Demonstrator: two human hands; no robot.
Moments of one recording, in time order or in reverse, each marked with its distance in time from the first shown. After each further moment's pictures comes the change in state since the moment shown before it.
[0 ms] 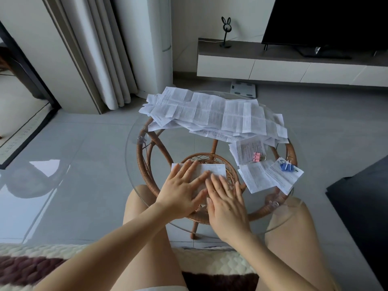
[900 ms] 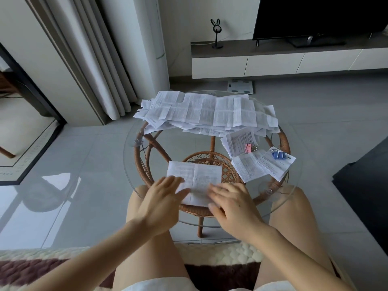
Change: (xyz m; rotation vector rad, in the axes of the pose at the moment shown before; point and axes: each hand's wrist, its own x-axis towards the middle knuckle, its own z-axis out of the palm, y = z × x) left_hand -0.050 0.008 -0.025 0.166 0.199 0.157; right_hand -0.028 0.027 -0.028 0.188 0.048 -0.232
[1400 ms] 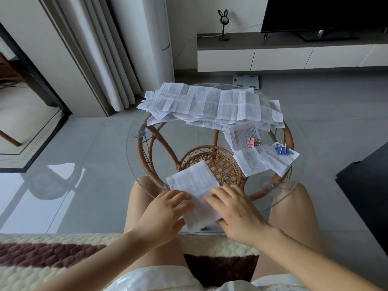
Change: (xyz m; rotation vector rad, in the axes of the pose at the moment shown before) left_hand -0.035 0.021 0.008 -0.168 0.068 0.100; right_hand -0.018 0.006 0.005 -0.137 -0.047 -0.274
